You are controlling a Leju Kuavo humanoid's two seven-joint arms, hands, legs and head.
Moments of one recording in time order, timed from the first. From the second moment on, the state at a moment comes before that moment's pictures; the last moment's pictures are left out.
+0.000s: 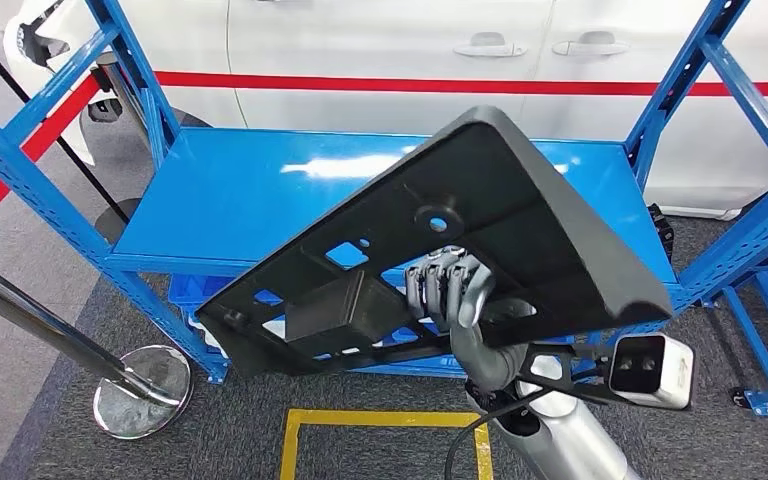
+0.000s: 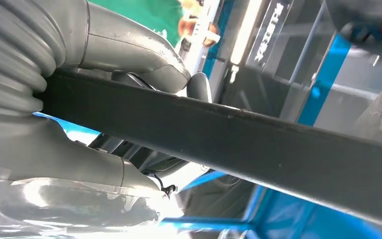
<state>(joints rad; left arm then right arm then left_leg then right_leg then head) -0.05 0.01 0.57 -0.21 -0.22 0.01 -0.43 -0.36 -0.12 0.59 -1.89 -0.34 0.29 -0.62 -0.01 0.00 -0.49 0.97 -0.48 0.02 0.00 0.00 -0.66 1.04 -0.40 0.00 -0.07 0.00</state>
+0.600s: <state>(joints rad) -0.04 0.01 0.57 -0.21 -0.24 0.03 -0.36 -0.34 -0.10 0.59 -1.96 -0.36 0.32 -0.62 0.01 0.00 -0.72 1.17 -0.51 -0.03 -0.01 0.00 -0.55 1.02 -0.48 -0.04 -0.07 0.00</state>
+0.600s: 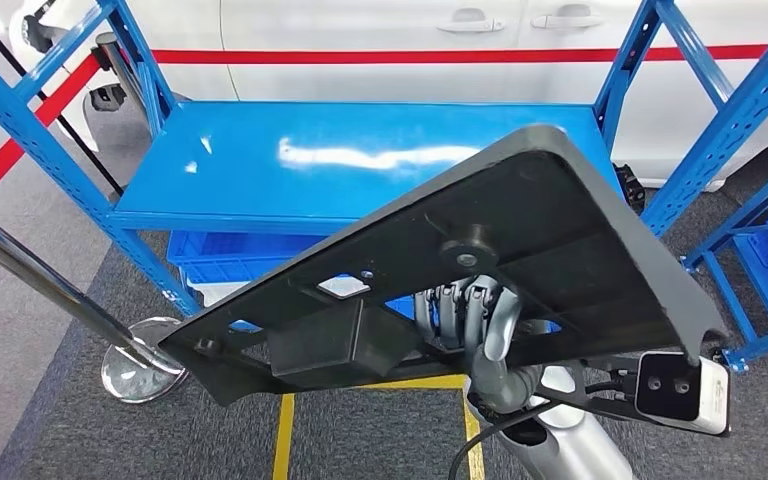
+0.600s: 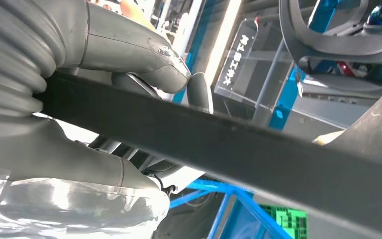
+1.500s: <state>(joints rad) -0.04 -0.04 0.65 -0.21 -0.24 0.06 -0.40 -0.38 -0.09 0.45 -1.87 -0.27 0.50 -0.62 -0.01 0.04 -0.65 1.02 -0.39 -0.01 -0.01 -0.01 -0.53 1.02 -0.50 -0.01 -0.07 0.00</state>
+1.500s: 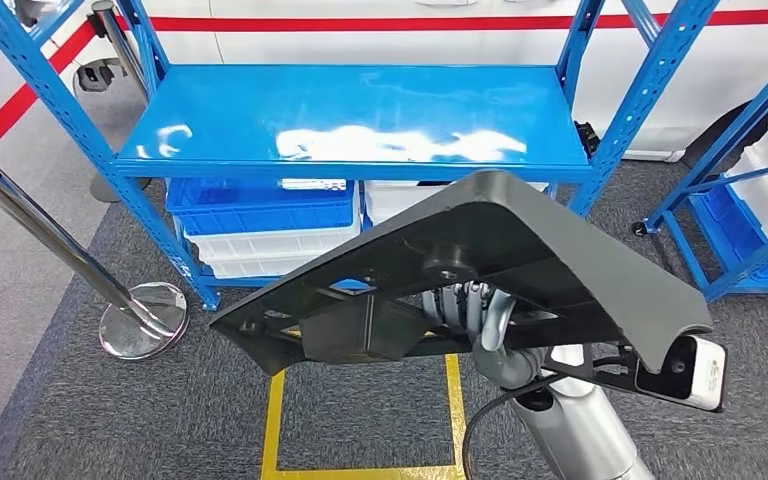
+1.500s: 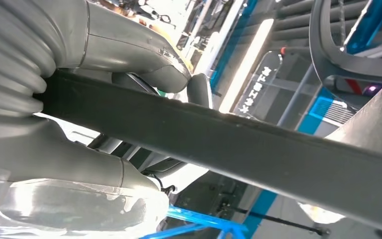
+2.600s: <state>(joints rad) -0.04 -0.03 0.65 -0.21 -0.33 0.04 -0.40 -0.63 -0.28 0.72 -1.85 -0.47 0.09 -0.62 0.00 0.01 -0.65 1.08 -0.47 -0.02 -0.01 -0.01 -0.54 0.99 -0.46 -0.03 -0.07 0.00</state>
